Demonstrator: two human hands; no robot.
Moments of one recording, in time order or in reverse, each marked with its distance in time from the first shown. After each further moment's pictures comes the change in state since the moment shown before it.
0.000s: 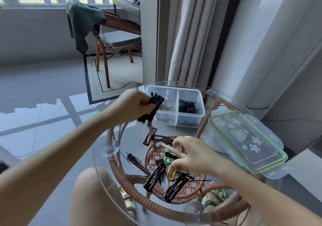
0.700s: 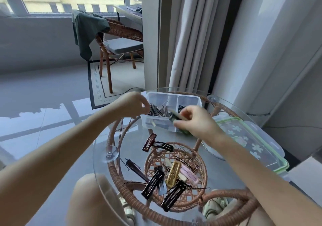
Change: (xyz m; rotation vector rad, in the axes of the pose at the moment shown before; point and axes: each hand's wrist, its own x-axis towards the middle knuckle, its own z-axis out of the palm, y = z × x) left_hand 0.025 -0.001 -0.009 0.020 -0.101 -0.161; right_hand 0.027 -0.011 -0.061 0.528 0.280 0.085
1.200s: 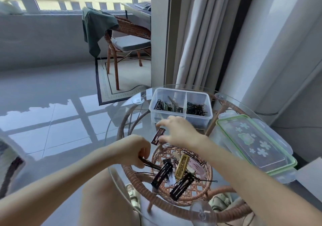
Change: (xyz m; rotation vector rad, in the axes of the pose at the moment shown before) left_hand -0.076 -0.045 0.066 0.300 -0.292 0.129; right_hand 0.013 0.001 0.069 -0.733 -0.236 -0.267
